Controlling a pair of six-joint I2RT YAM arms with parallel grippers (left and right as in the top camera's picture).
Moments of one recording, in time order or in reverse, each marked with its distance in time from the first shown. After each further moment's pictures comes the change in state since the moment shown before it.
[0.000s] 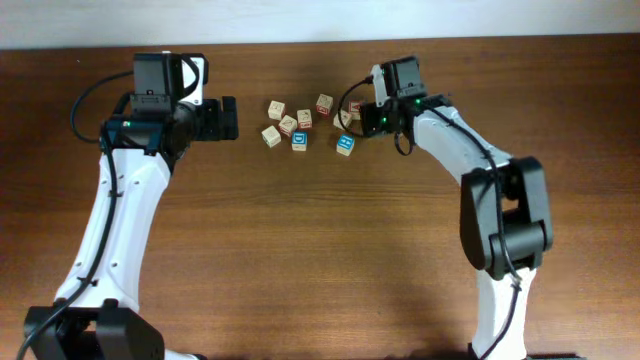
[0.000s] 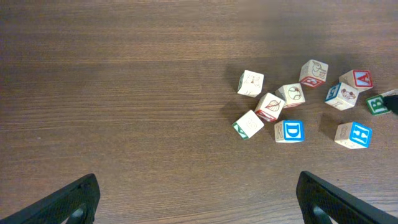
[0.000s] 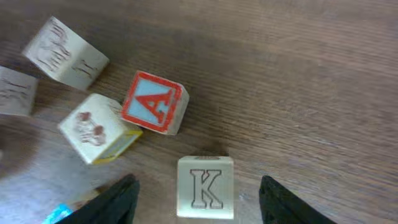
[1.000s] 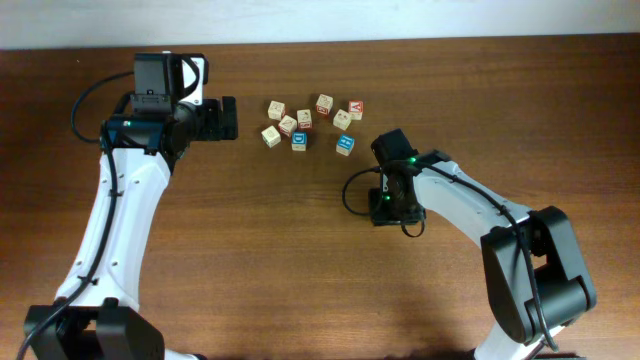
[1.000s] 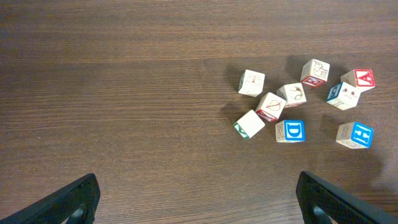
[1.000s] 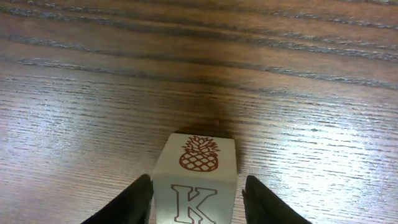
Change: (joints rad) left arm -0.001 0.004 0.001 0.003 -0.003 0.000; right arm 0.129 -0.341 -0.488 -0.350 -0.028 0.304
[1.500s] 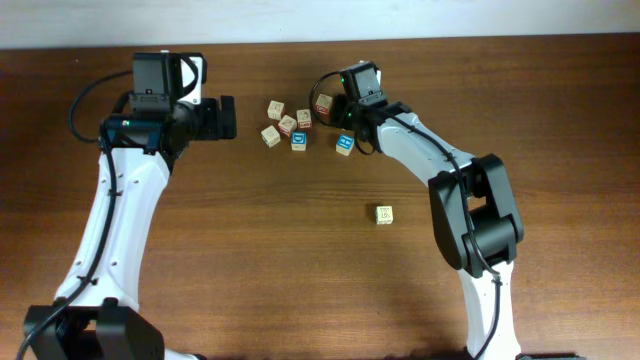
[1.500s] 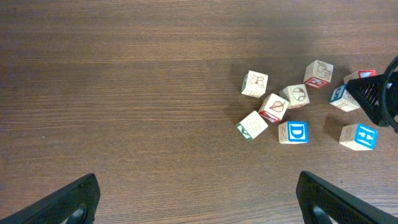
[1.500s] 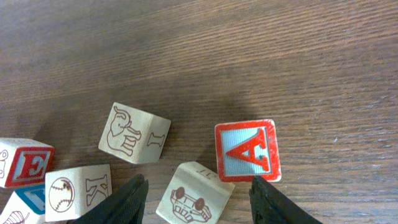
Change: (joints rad) left arm 0.001 0.001 0.003 0.000 -0.007 0.000; right arm 0.004 0.426 0.552 0.478 0.159 0.185
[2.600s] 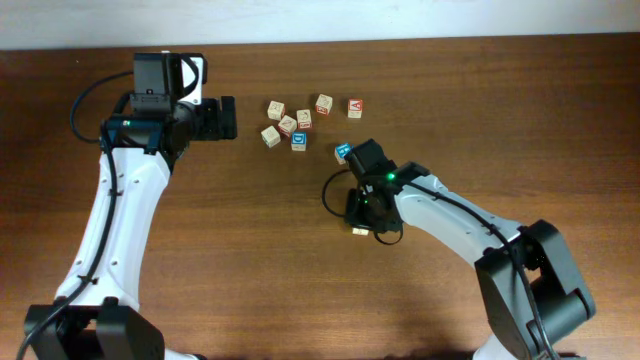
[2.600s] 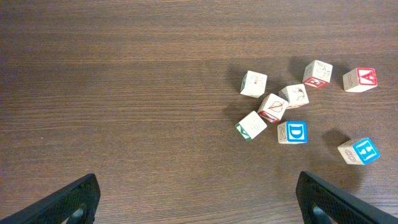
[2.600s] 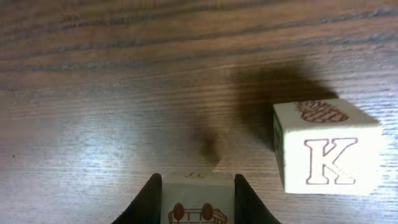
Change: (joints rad) left arm 0.000 0.003 0.001 0.000 0.000 0.000; right arm 0.129 -0.476 -0.575 -0.389 -0.171 0.180
